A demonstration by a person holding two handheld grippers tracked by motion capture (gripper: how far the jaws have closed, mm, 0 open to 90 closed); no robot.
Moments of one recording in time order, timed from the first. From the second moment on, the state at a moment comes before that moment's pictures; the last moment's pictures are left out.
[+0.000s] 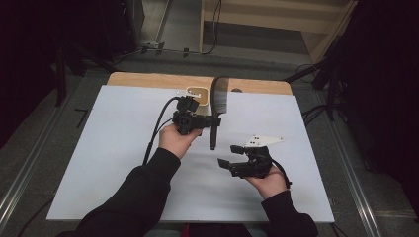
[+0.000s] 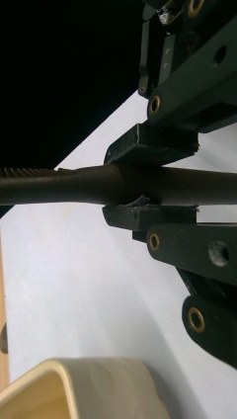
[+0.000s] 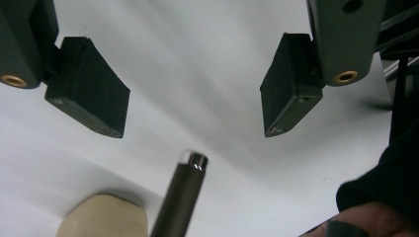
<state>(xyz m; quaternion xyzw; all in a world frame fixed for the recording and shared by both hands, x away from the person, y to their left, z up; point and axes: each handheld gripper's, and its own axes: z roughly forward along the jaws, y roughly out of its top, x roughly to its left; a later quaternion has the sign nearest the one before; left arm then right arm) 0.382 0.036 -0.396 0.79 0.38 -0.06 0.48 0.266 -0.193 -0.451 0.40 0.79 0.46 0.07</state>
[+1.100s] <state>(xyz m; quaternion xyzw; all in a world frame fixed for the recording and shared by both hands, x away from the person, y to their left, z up) 0.412 0.062 -0.367 0.76 0.38 -0.05 0.52 0.241 -0.242 -0.468 0.38 0.82 0.42 0.05</state>
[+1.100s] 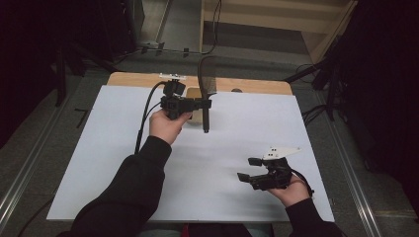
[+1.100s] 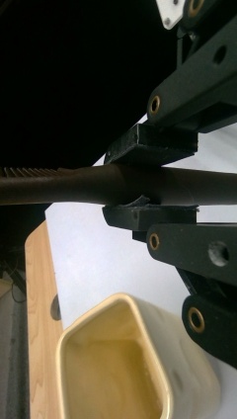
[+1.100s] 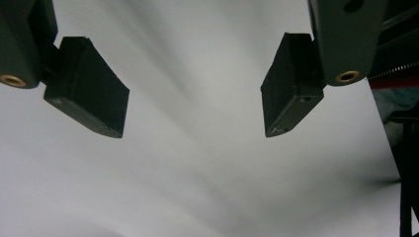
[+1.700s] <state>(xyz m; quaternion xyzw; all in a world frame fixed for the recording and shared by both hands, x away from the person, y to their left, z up) 0.439 0.065 -0.352 0.76 0.38 -0.02 0.53 0.235 -0.250 -0.469 0.39 0.82 0.42 0.04</state>
